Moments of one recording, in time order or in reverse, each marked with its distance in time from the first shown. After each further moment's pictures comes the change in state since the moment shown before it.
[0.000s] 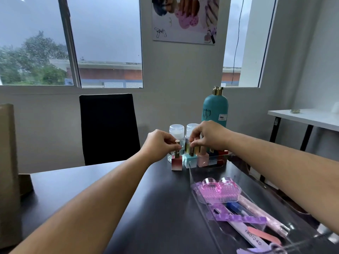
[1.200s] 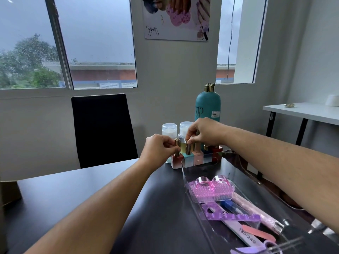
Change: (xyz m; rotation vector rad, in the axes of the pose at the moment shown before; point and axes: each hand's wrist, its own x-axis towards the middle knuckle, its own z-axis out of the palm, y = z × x) left_hand -0.006 0.001 0.026 -0.012 0.075 0.081; right_hand 0.002 0.014 -0.003 0.079 -0.068 0.005
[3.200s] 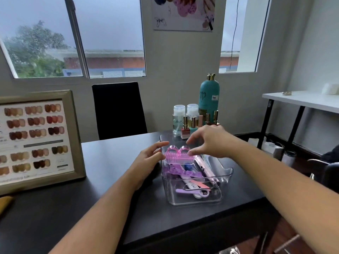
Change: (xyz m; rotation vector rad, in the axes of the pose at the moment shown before) left_hand -0.183 0.037 -0.085 -0.466 -0.243 -0.292; right_hand -0.147 -0.117 0.018 -0.077 -0.026 0.103
